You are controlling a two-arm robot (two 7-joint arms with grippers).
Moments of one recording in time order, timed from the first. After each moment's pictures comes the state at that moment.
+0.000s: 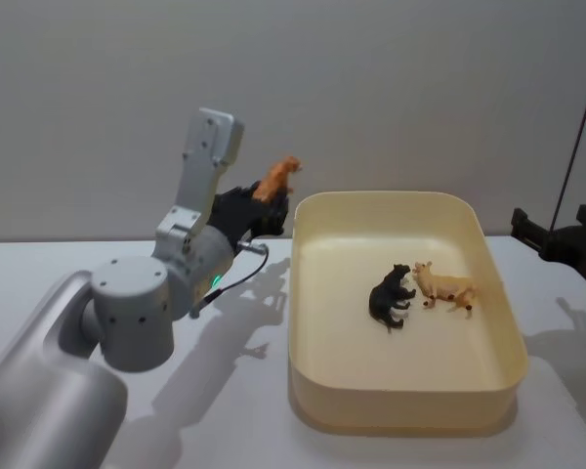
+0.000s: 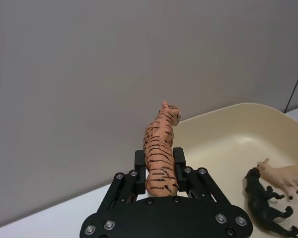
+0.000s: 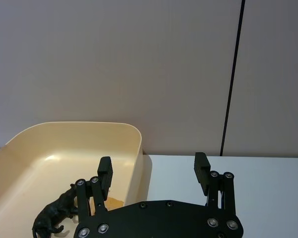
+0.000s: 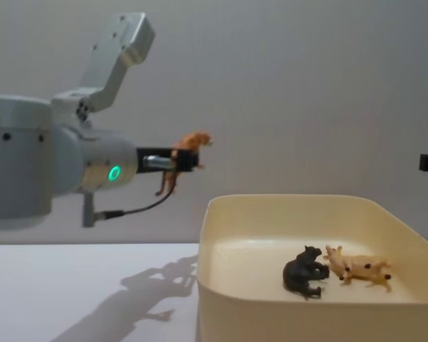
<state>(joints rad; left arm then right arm) -0.56 0.19 0.38 -1.28 -0.34 0.29 -0.08 0.25 0.27 -0.09 -1.58 0.36 0.34 0.07</state>
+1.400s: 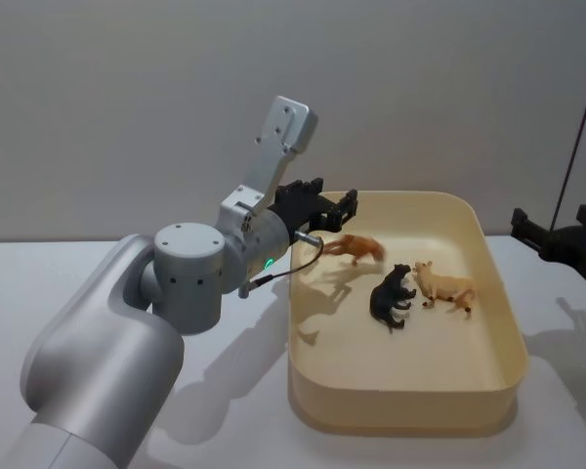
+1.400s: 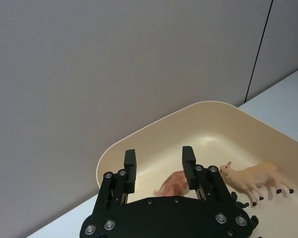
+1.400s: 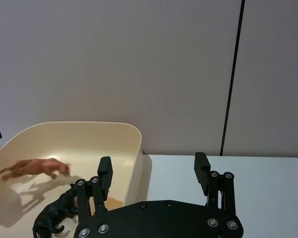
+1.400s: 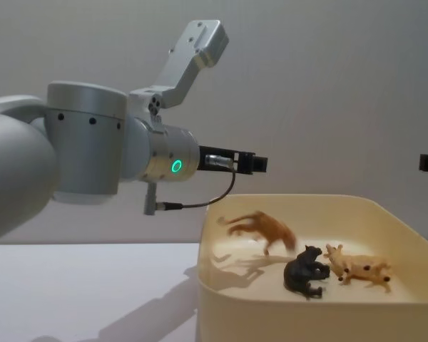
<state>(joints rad) -0.73 0.08 0.43 -1.04 -0.26 0.29 -0.24 0.25 0.27 -0.09 -1.58 0.36 0.34 0.07</state>
